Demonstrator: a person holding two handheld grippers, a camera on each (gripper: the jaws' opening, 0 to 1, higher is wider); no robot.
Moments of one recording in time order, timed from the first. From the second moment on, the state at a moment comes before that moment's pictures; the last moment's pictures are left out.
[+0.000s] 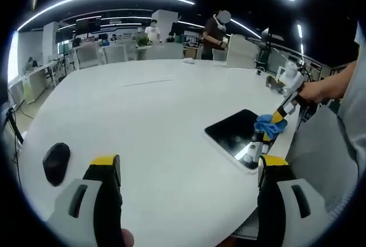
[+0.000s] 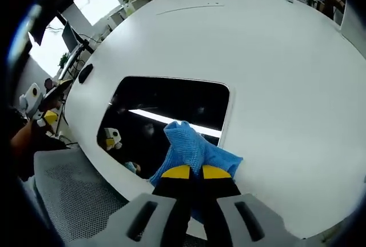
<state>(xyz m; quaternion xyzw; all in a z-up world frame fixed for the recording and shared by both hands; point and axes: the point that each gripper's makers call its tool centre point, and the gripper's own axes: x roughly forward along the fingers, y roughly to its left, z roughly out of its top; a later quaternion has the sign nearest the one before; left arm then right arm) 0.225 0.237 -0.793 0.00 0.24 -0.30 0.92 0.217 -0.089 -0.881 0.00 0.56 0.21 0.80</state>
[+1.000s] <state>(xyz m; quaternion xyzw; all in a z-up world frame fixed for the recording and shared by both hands) 0.224 0.237 -0.797 0.00 0.25 -0.30 0.92 0.204 -0.089 -0.882 0.02 0.57 0.20 0.80</state>
